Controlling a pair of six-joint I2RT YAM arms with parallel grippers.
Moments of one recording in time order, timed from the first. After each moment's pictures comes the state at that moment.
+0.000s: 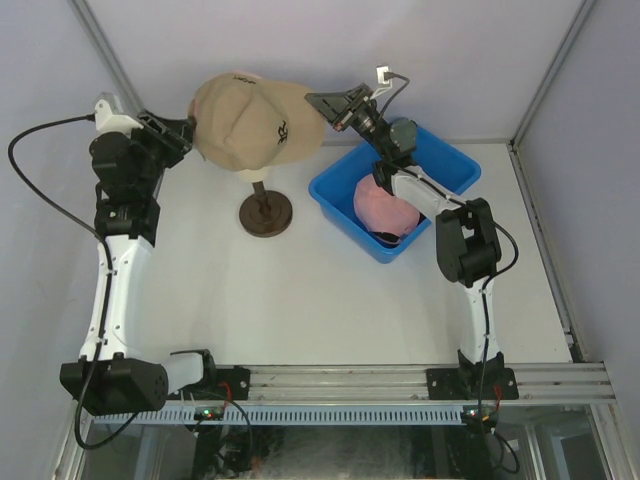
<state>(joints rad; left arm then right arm) 0.08 1.19 1.34 -0.15 0.14 -0.66 0.41 2.17 1.79 1.05 -0.52 1.01</state>
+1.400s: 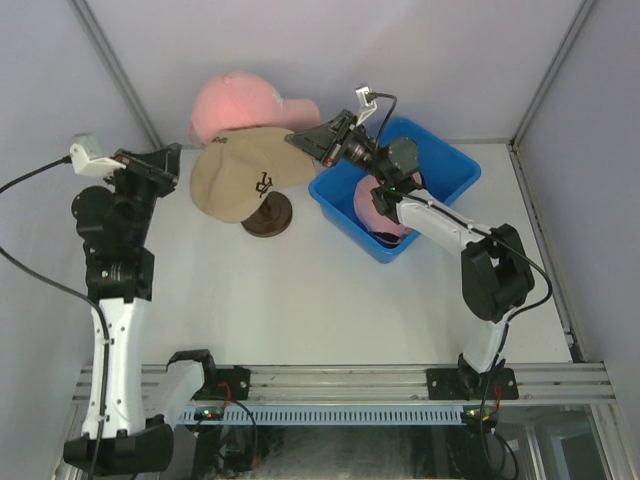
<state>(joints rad) 0.08 0.90 1.15 -0.09 0.15 -0.72 0.55 1.85 1.48 0.96 -0.62 0.97</state>
